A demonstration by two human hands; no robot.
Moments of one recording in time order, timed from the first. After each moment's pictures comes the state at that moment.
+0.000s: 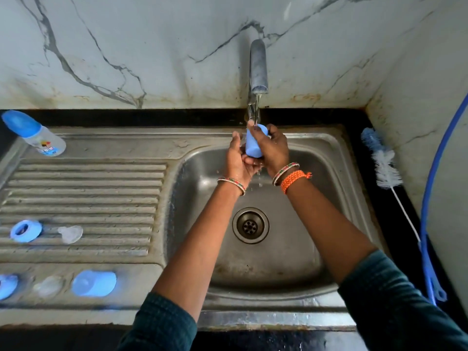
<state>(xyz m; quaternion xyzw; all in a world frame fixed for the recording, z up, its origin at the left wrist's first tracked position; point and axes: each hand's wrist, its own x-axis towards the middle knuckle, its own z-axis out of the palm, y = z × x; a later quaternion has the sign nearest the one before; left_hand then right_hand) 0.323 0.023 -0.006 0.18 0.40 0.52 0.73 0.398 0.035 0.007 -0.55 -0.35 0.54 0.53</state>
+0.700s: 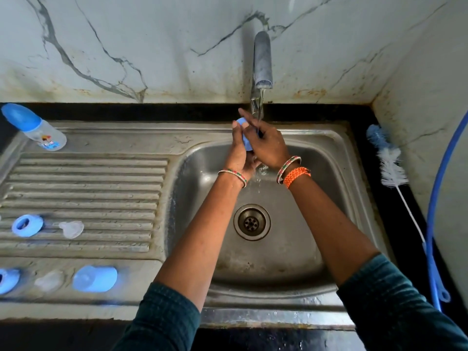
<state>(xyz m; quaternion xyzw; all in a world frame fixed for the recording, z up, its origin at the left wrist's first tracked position) 0.323 0.027 -0.006 0.18 0.40 0.53 0.72 0.398 0.034 0.013 -0.56 -0.65 0.36 0.37</state>
